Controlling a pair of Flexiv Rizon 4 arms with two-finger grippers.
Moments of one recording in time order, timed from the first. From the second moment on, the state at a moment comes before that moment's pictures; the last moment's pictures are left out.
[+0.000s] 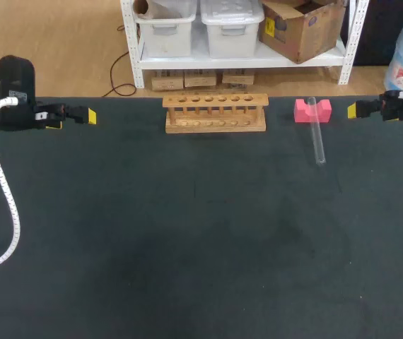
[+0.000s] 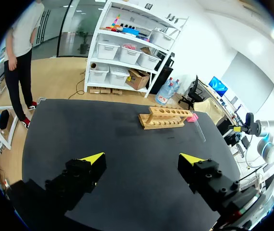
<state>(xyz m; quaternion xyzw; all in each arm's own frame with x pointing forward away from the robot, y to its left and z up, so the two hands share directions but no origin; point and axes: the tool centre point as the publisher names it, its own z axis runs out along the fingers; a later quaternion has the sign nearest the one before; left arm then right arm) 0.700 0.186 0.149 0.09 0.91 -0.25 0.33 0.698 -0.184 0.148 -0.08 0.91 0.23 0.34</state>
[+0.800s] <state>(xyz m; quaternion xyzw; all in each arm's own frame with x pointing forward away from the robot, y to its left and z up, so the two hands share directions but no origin) 0.710 0.191 0.161 0.15 0.89 -0.23 0.36 0.698 -0.184 0.148 -0.08 0.91 0.23 0.34</state>
